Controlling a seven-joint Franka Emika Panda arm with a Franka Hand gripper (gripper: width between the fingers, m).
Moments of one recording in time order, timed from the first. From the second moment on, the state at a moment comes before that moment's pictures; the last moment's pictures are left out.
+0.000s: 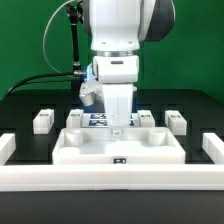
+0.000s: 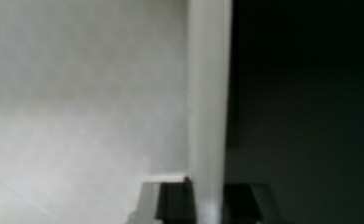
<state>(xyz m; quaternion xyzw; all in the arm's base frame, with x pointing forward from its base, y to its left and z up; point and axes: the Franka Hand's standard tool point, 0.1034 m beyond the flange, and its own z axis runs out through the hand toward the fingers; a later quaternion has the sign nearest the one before) 0.484 -0.018 0.015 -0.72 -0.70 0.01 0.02</state>
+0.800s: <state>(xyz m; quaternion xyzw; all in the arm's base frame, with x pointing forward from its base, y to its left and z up) 0.520 0.039 0.015 -0.73 -0.68 0.00 0.02</state>
